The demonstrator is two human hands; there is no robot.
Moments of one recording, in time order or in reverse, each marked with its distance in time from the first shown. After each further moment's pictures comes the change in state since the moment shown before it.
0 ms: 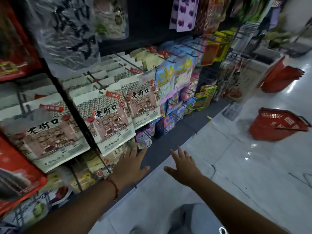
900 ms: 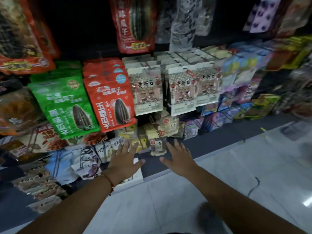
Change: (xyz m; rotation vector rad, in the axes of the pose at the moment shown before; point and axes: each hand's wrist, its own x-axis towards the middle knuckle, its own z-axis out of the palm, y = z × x) left_hand -0.324 -0.102 0.061 -0.129 0.129 -0.463; right_hand -0.160 -0.185 0.110 -0.052 -0.085 -0.394
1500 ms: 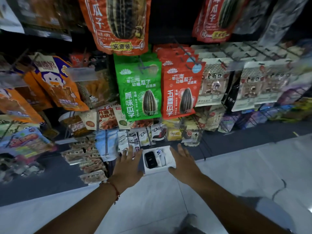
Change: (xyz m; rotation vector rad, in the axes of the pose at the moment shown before) left_hand -0.101 -0.262 0.010 0.035 -0.090 -0.073; right_hand 0.012 -0.248 0.125 -0.116 -0.094 -0.055
